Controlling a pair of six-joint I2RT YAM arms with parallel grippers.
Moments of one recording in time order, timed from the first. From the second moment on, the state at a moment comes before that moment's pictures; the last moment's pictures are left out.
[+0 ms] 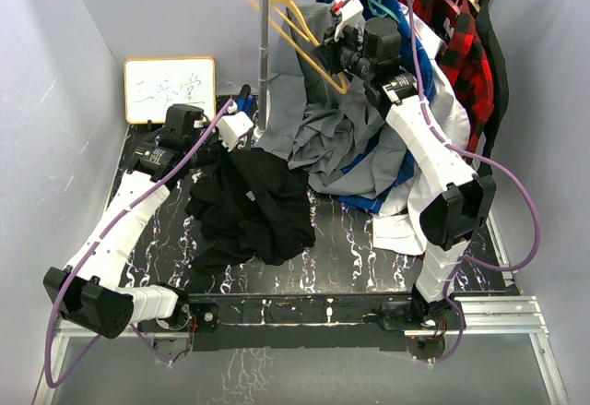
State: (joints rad) left arm -0.36 1.26 1.33 -0.81 0.20 0.55; right arm 0.36 1.85 2.01 -0.21 -0.31 -0.10
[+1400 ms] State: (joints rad) left arm -0.36 1.50 1.53 -0.87 0.21 0.29; right arm 0.36 0.63 1.20 -0.69 -0.45 0.44
